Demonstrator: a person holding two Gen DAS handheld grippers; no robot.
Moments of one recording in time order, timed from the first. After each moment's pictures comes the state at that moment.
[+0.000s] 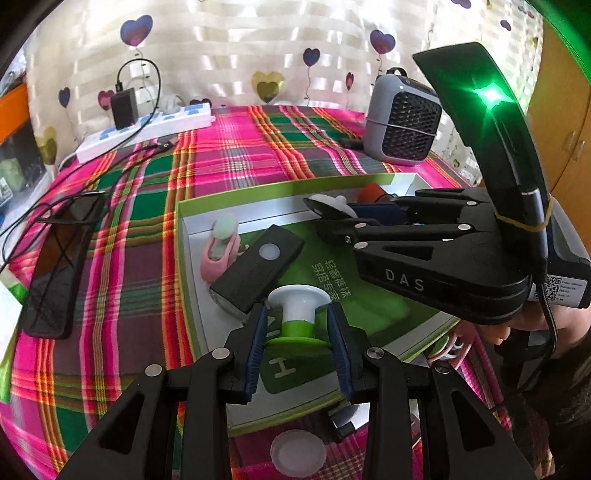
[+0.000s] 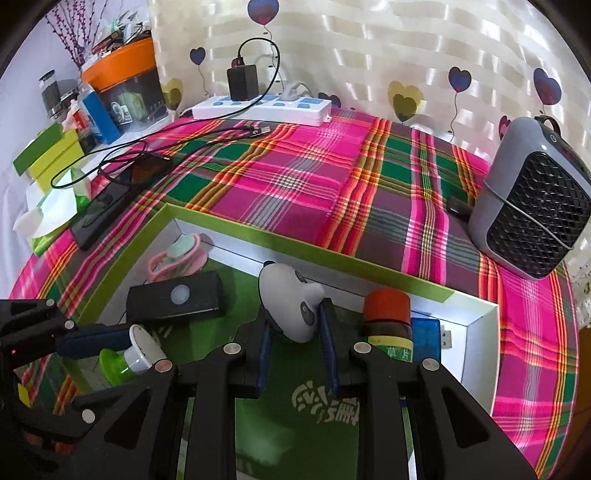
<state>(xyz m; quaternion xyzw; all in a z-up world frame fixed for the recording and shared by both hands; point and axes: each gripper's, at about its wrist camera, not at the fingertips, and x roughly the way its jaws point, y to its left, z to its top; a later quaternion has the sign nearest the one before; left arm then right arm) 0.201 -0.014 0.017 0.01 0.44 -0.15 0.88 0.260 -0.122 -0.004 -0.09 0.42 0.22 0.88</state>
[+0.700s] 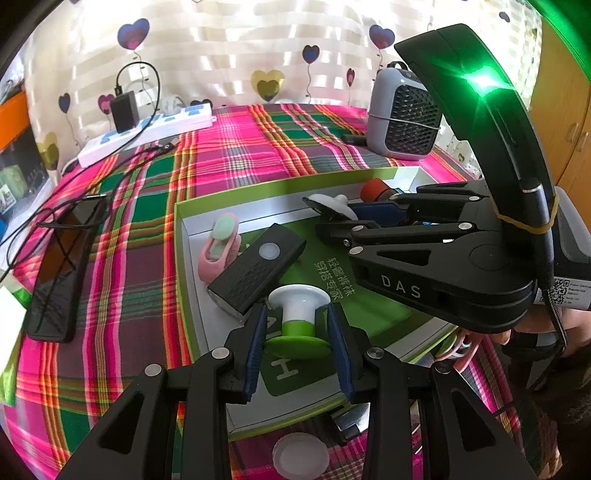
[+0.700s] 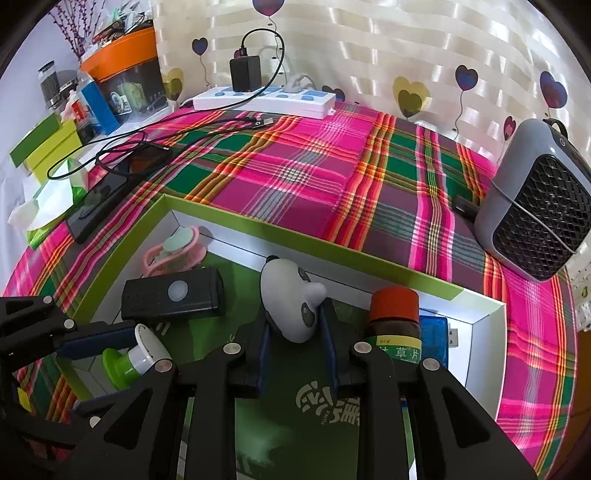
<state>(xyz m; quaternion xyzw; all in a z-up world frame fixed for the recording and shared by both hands) 0.200 -0.018 0.017 0.02 0.44 -0.14 0.89 0.259 -0.117 -0.007 -0.11 0.43 0.21 0.87</state>
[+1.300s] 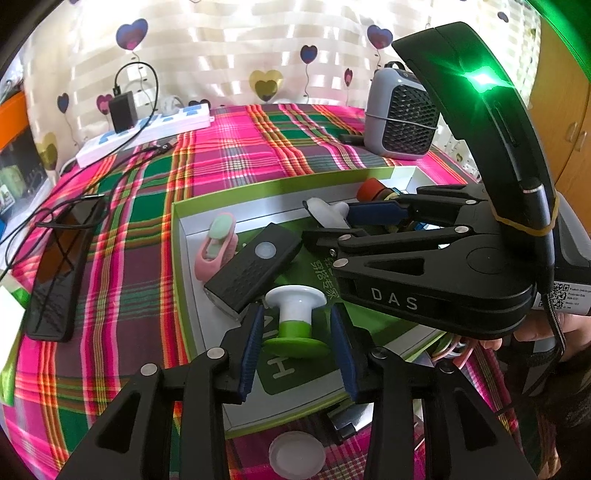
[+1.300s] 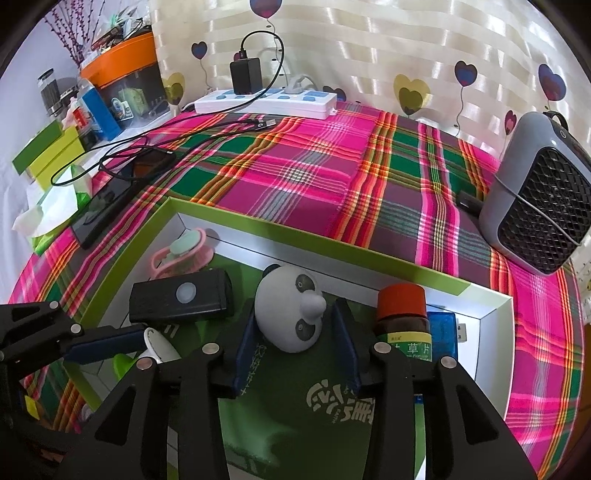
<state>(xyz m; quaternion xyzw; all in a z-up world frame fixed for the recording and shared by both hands) 0.199 -0.018 0.017 0.02 0.44 -0.15 0.89 0.257 -0.116 -0.008 -0.09 0.43 0.22 0.87</state>
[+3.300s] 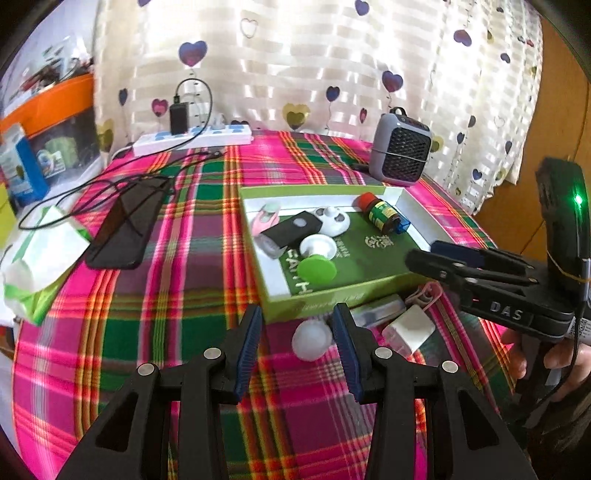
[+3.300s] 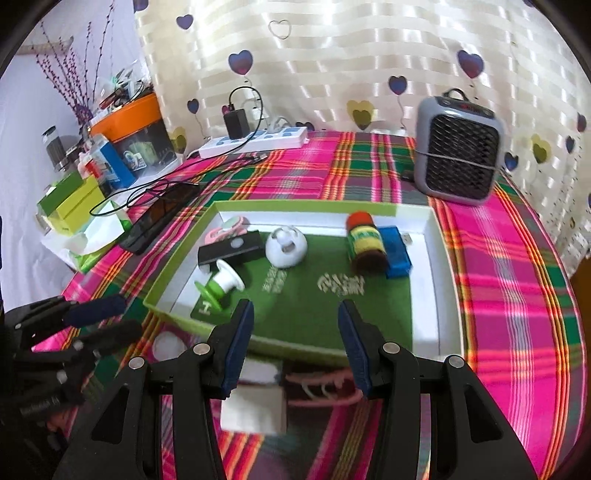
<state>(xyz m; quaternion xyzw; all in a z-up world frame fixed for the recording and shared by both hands) 0.109 0.031 0.046 -0.03 0.39 -0.12 0.91 0.146 -0.160 0.019 0.01 0.37 0.18 0.91</state>
